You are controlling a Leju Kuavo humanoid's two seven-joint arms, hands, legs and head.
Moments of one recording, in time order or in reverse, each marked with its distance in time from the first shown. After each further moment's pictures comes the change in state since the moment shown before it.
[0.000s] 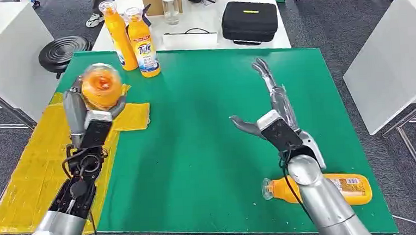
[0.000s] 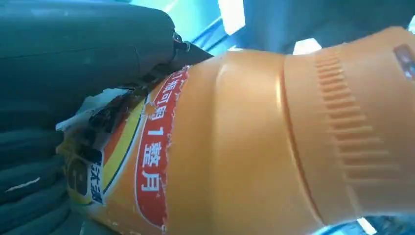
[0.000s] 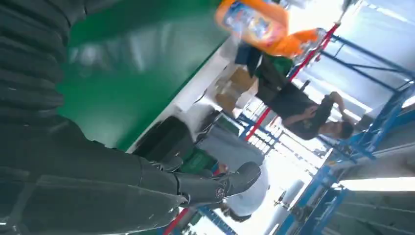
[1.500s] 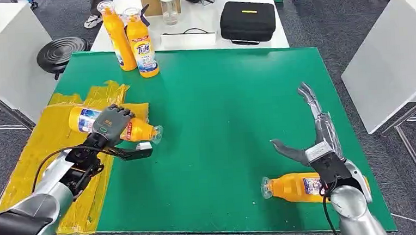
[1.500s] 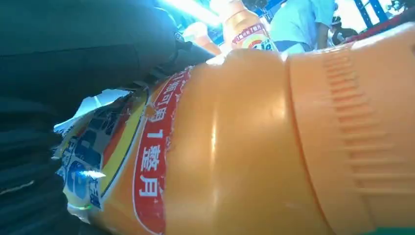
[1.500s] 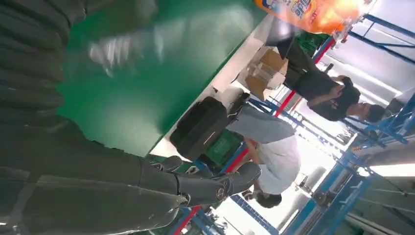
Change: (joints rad) left arm -0.286 0.106 -0.194 0.731 -0.988 -0.175 0.346; right arm 0.245 -0.116 -0.206 -0.210 -0.007 0.098 -0.041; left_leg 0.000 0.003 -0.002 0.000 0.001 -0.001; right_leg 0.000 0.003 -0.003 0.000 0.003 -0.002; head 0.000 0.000
